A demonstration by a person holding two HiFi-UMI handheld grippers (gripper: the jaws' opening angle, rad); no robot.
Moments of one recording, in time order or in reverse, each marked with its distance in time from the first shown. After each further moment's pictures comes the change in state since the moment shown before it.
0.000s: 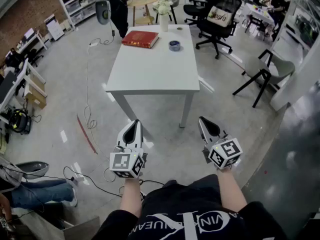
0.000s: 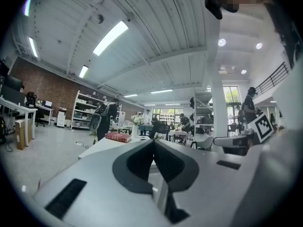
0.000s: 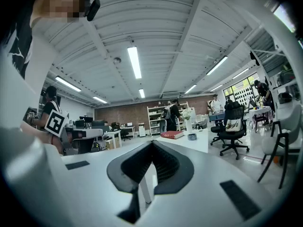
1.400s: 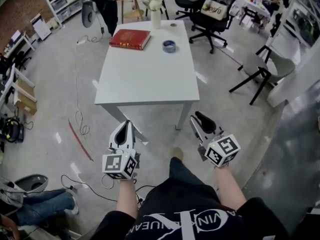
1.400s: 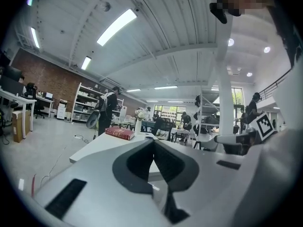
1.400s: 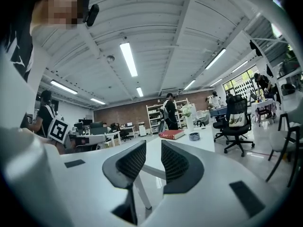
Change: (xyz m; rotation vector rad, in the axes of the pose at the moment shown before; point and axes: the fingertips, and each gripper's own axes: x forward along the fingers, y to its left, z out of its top) left arm 0.098 0.070 -0.013 -0.059 0.051 0.004; right arm 0.105 -0.046 0.010 0.056 0.015 0.019
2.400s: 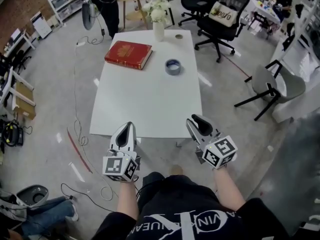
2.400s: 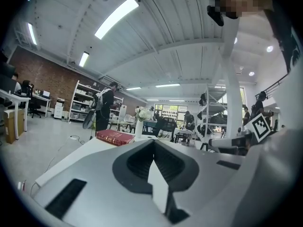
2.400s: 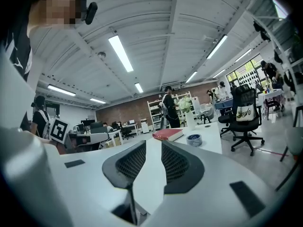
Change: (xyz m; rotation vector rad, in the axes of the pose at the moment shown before) left arm 0.188 0.046 0.022 -0.004 0.006 0.002; right arm 0.157 -0.124 0.026 0.032 0.062 0.063
